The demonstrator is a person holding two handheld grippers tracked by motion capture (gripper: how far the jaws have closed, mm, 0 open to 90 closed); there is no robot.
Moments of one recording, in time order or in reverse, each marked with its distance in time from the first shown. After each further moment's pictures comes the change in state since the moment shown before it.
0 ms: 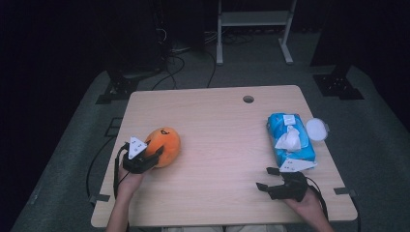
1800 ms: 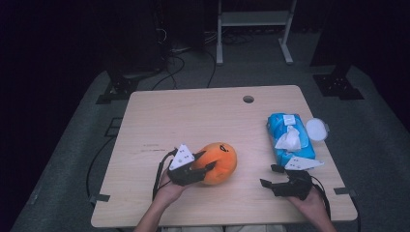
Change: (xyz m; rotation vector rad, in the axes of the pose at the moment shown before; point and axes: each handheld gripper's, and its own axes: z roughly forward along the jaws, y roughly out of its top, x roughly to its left) left arm -0.129 0.042 0.014 -0.087 -0.438 0.094; right arm -0.009 -0.001 -0.009 -0.039 -0.033 0.030
